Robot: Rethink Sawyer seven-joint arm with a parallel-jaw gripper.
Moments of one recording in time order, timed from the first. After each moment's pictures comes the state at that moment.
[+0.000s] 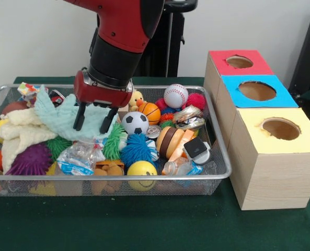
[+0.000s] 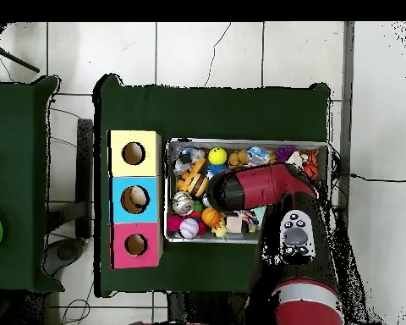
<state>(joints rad) -0.26 -0.51 -0.06 1.45 -0.58 0.50 1.61</state>
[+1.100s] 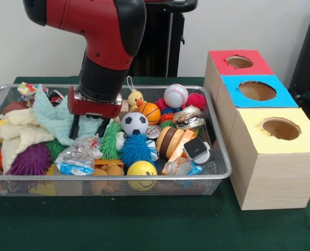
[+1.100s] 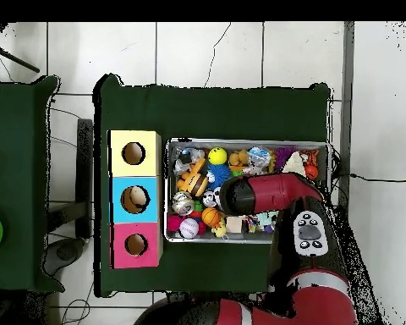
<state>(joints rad) -0.33 -0.44 -0.05 1.45 -0.55 0.46 1.61</state>
